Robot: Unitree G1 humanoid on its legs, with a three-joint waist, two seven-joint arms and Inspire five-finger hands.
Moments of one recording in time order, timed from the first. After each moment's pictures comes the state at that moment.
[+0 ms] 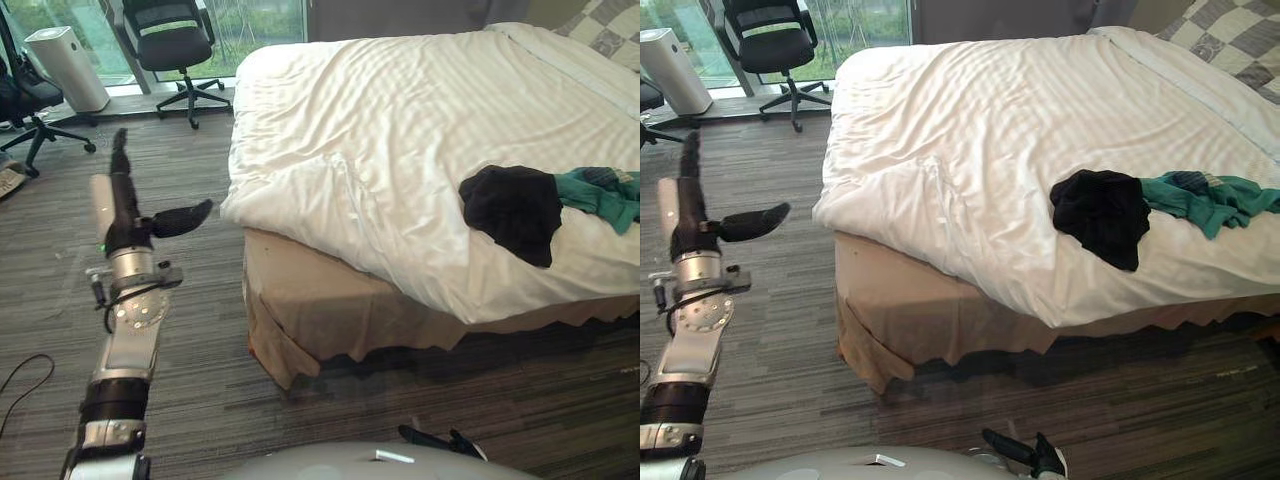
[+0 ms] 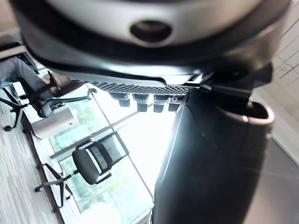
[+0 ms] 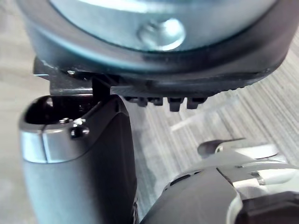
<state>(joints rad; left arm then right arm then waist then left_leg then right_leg) -0.16 0.45 0.13 0.16 0.20 -0.21 0.38 0.19 -0.10 -0.19 1.06 0.06 -0.04 -0.04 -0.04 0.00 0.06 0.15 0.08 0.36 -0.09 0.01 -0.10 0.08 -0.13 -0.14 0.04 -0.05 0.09</state>
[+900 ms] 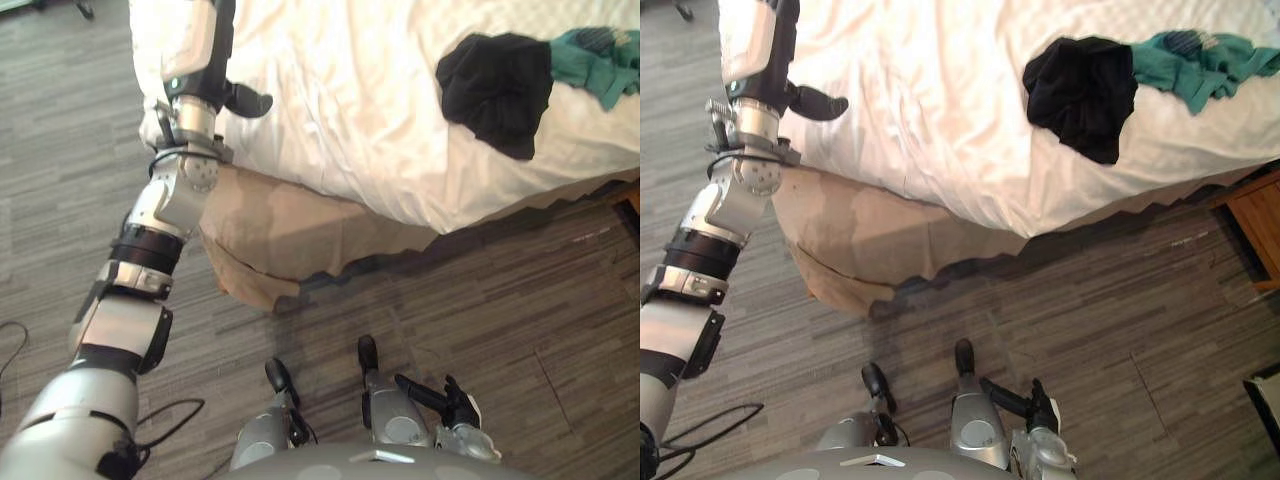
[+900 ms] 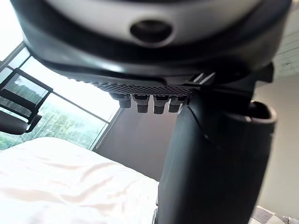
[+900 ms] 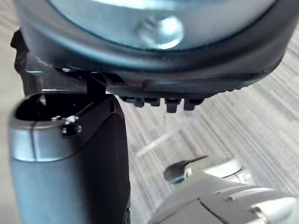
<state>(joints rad) -0.97 0.56 -0.27 0.50 0.52 -0.06 0.34 0.10 -0.07 -0.21 0.94 0.06 -0.08 -0.08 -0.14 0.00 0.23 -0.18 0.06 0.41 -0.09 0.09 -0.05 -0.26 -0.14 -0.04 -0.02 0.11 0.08</state>
